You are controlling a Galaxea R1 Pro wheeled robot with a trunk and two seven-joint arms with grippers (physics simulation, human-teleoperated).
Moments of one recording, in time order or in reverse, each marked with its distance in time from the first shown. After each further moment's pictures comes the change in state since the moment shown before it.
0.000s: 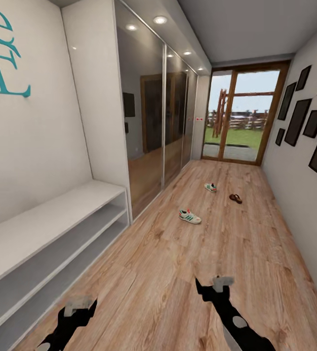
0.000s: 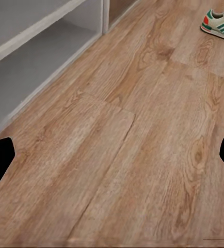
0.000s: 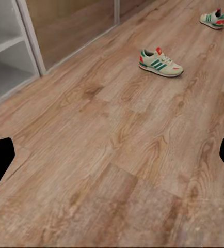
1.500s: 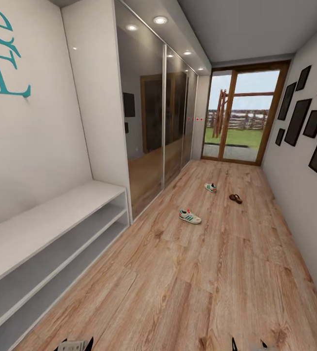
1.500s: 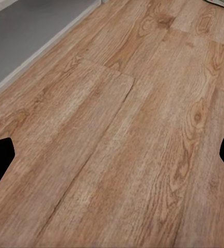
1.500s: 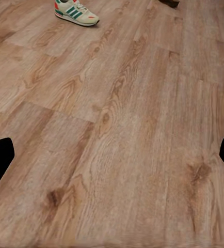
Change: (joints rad) left arm 0.052 0.007 -0.002 0.307 0.000 -0.308 -0.001; right arm 0.146 -0.039 -0.008 0.398 -0.014 -0.430 -0.218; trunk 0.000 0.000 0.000
